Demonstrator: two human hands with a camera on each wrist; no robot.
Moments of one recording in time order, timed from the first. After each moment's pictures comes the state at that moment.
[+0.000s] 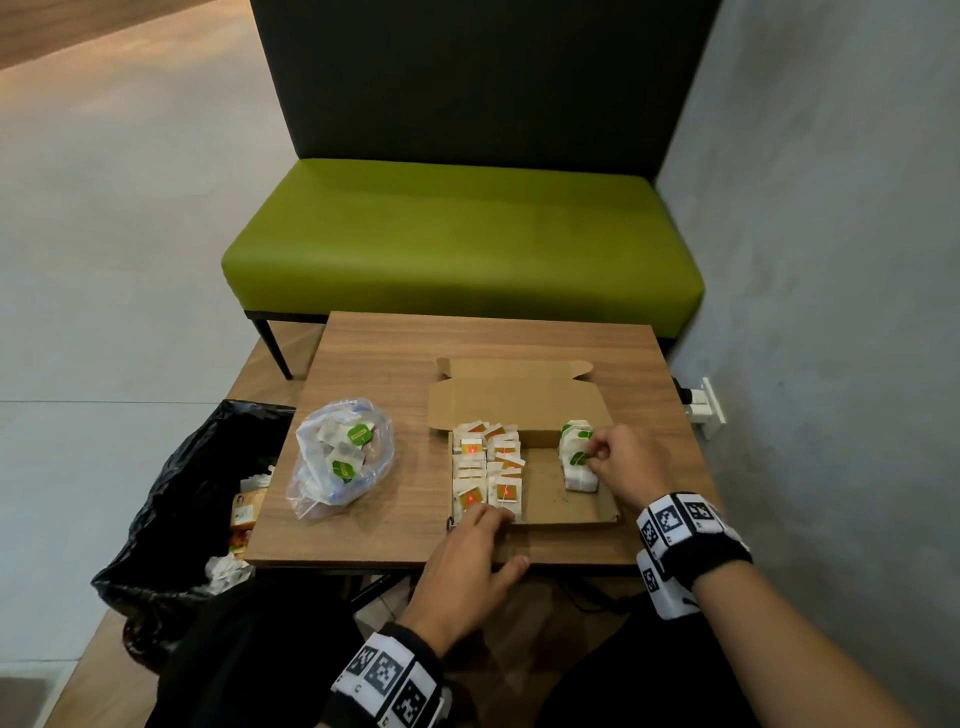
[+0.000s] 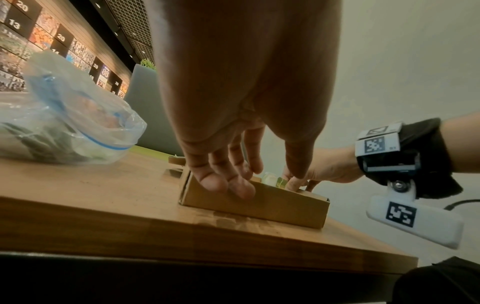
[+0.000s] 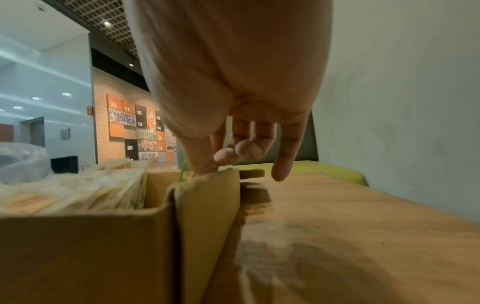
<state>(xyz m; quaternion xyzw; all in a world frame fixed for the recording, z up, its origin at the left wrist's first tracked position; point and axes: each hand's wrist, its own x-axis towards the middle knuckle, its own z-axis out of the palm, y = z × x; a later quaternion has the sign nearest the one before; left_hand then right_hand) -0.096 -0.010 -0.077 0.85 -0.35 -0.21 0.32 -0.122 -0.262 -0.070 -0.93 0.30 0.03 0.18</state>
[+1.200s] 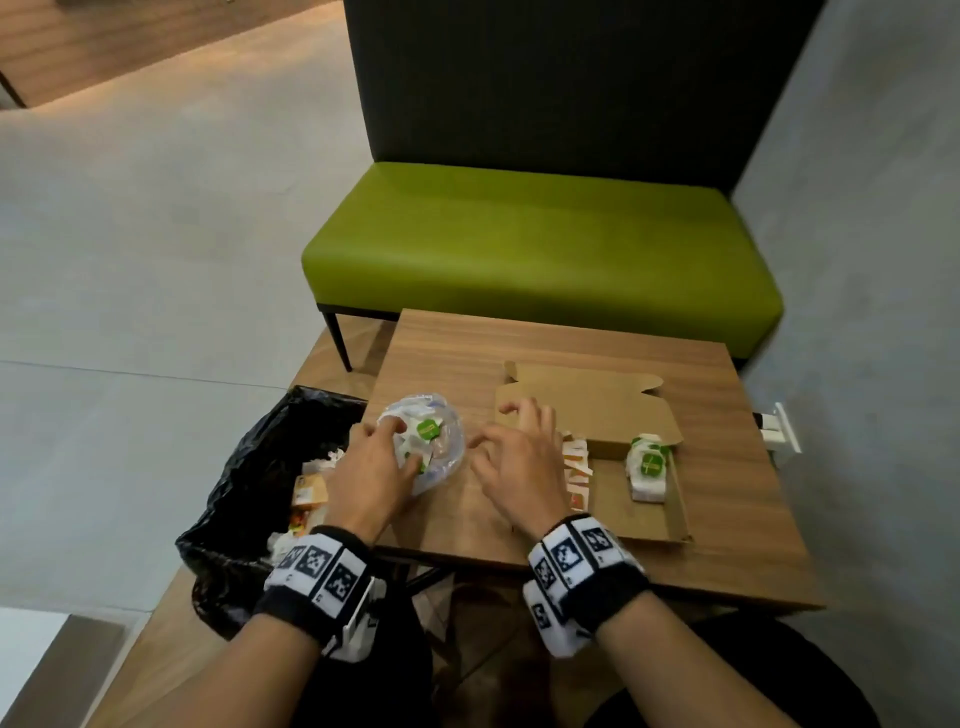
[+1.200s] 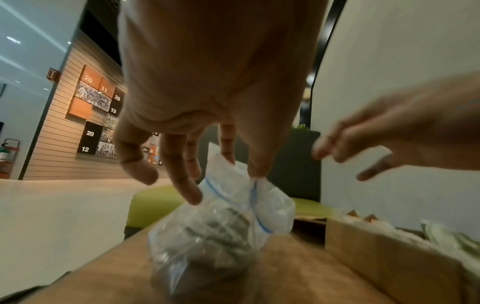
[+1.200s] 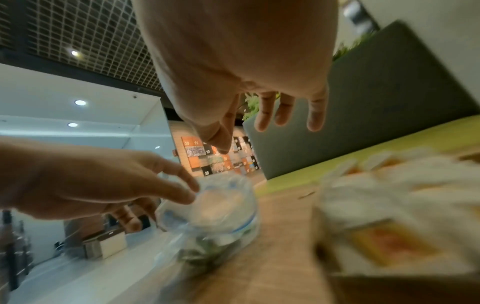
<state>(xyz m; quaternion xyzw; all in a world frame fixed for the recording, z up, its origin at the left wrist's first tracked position) 0.024 0.084 -0.044 0.97 -0.09 -0.07 0.19 -0.054 -0.078 -0.034 -0.95 0.13 -0.12 0.26</state>
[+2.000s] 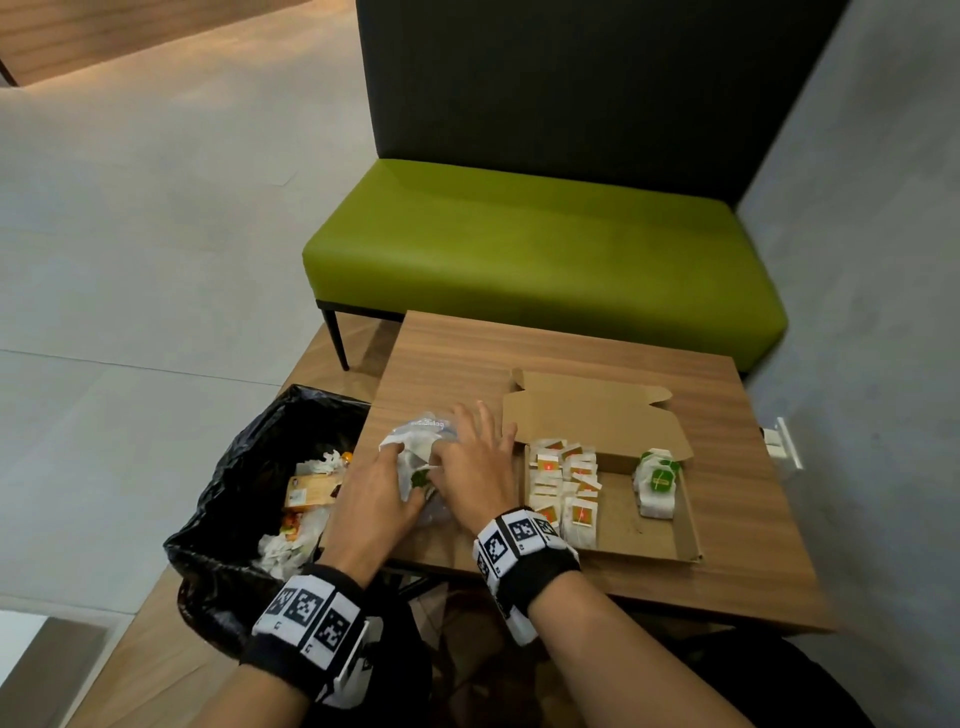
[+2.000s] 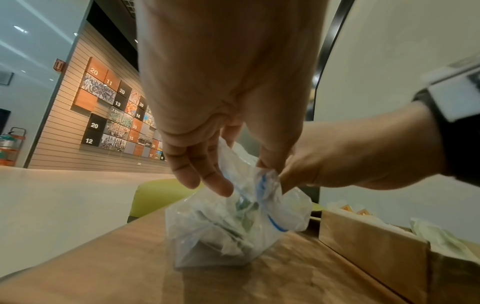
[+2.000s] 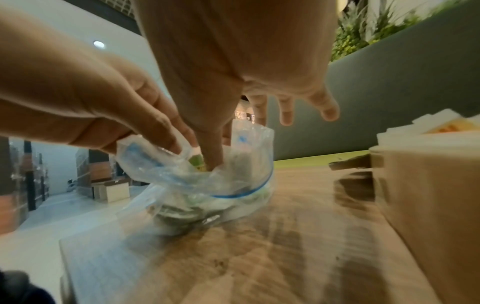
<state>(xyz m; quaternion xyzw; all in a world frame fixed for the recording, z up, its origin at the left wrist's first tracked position) 0.019 0.097 -0.067 0.95 -0.14 -0.06 0.28 -0.004 -0.037 -0.055 -0.99 0.05 0.04 0.14</state>
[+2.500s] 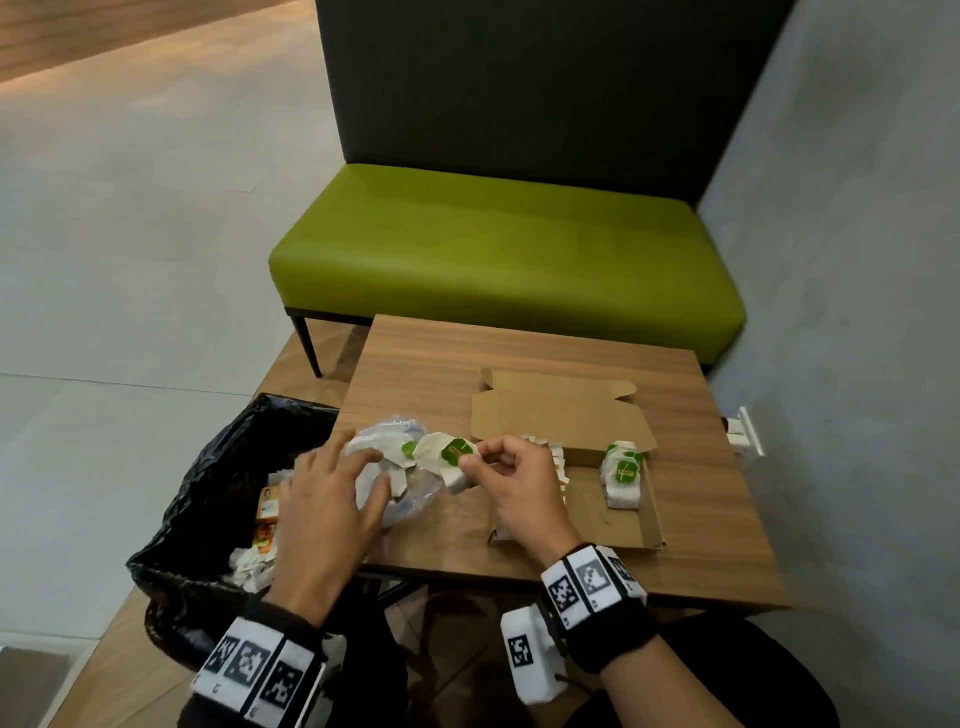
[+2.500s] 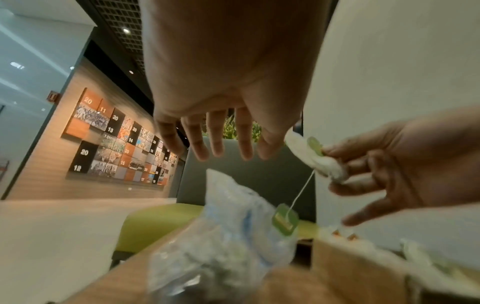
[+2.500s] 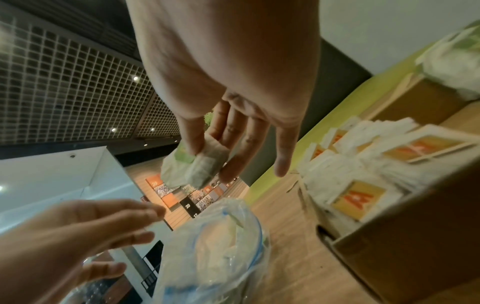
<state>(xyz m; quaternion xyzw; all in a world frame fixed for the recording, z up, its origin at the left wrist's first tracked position) -0.005 0.106 -0.037 0.94 -0.19 0.06 0.26 -0.064 -0.089 -0.043 -0.74 0.19 -0.13 0.63</state>
